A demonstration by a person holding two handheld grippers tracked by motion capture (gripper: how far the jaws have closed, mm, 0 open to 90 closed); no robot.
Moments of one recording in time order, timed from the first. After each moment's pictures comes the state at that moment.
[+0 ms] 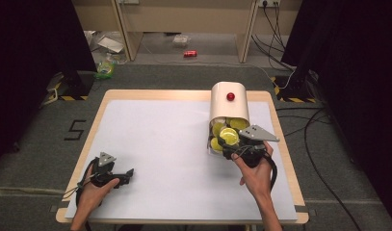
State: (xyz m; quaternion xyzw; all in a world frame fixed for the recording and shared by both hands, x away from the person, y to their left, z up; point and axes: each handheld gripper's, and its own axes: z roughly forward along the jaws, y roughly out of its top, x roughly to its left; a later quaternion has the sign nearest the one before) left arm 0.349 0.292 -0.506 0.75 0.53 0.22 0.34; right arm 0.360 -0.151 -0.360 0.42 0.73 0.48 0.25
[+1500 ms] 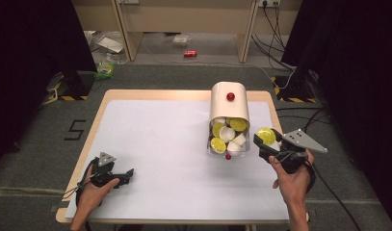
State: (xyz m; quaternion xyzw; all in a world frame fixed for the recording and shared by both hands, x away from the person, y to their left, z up) left arm 0.349 0.293 -0.506 0.75 0.53 0.22 0.34; right arm 0.340 -0.237 -0.351 0.46 0.67 0.49 0.30
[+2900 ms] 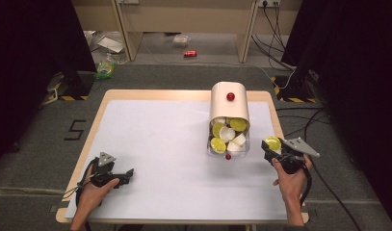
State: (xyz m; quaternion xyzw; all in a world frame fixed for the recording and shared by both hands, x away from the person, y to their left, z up) left arm 0.349 0.293 -0.506 0.75 0.53 0.22 0.34; right arm 0.375 -0.275 -0.434 0.52 0.66 0.44 0.31
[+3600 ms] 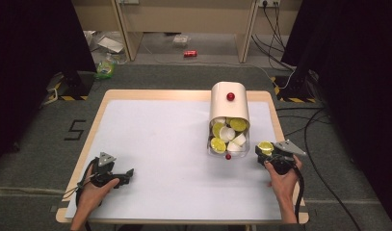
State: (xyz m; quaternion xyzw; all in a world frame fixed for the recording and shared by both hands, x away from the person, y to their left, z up) left arm 0.349 0.293 -0.506 0.75 0.53 0.22 0.34; right arm 0.388 -0.265 -0.463 0.53 0.69 0.40 0.30
